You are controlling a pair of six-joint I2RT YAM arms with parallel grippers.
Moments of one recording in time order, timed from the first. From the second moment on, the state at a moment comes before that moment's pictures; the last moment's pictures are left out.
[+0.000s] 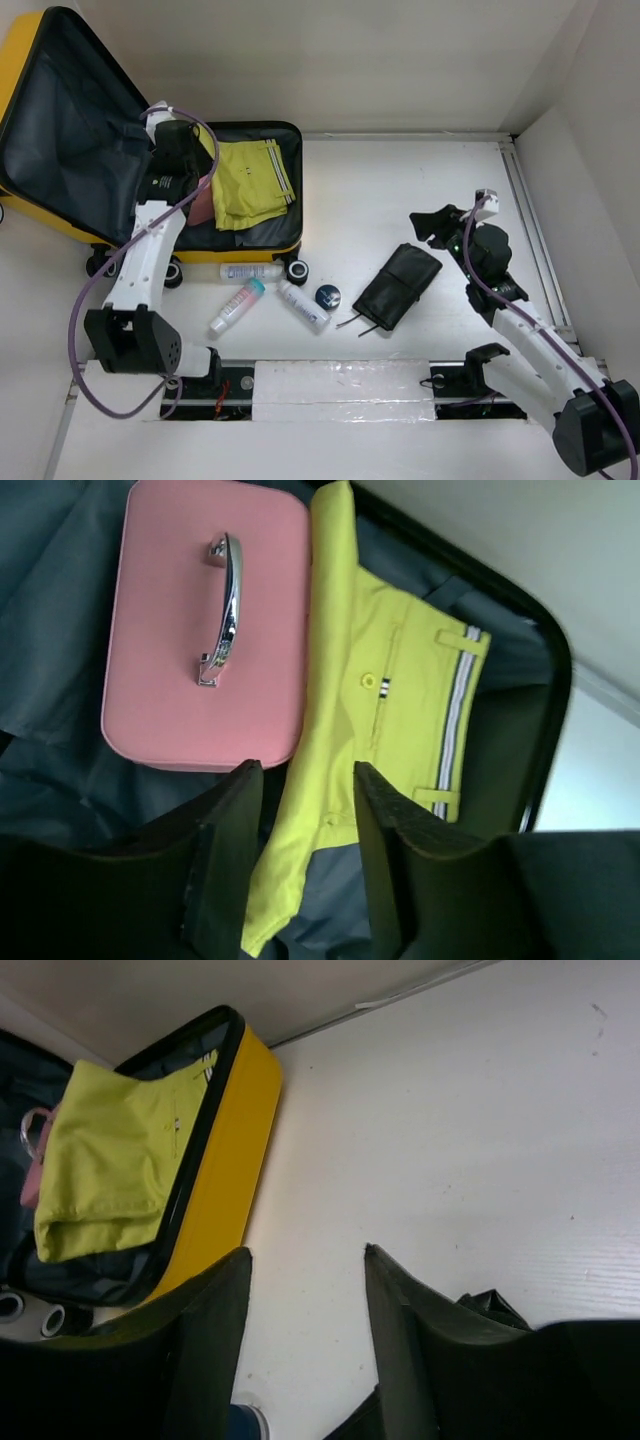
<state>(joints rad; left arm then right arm) -0.06 1.40 1.41 -0.50 -0.31 -0.47 0.29 0.85 0.48 0.30 -0.04 0.61</state>
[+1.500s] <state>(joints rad) -0.59 0.70 0.77 0.23 -0.03 -0.63 1.07 1.71 0.96 0.11 -0.04 0.27</state>
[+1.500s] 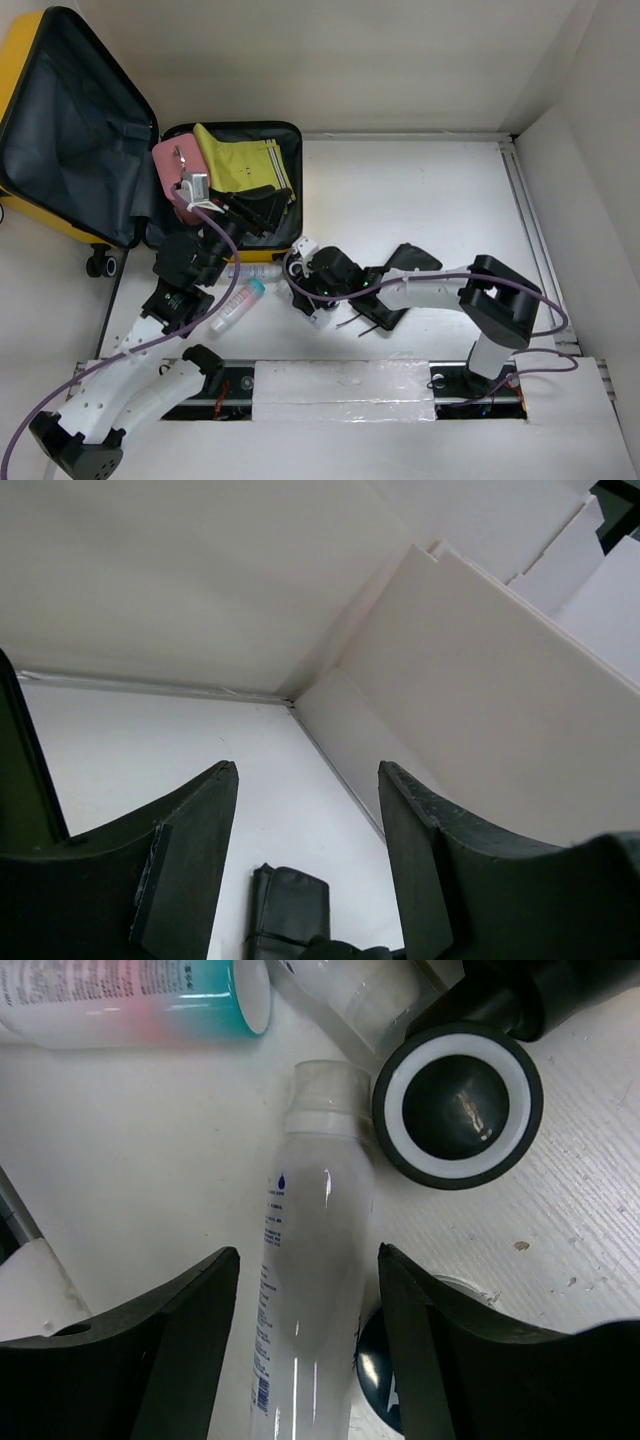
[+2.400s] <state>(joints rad) -0.59 0.60 0.75 0.25 -0.23 -0.63 1.09 1.52 1.10 -0.01 0.04 0.30</state>
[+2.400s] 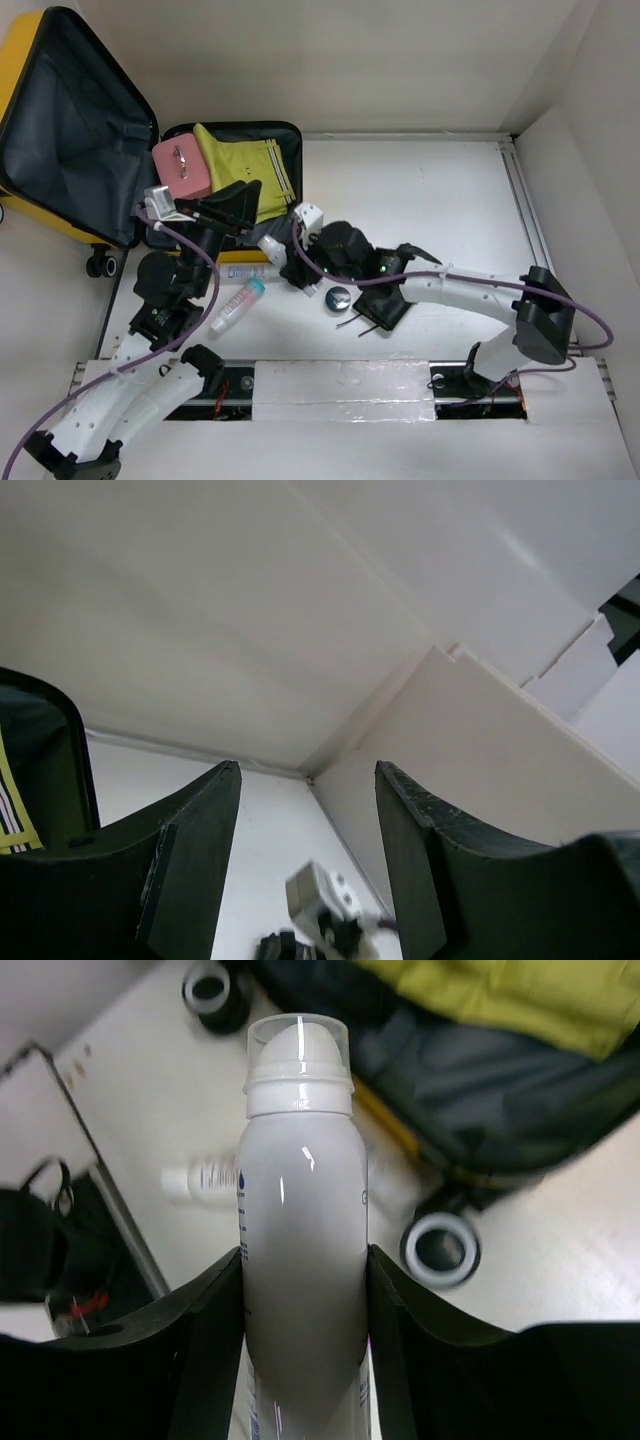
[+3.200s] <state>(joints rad) -0.60 0.99 0.81 0.18 -0.12 -0.59 0.55 1.43 1.10 0.09 0.06 0.48</state>
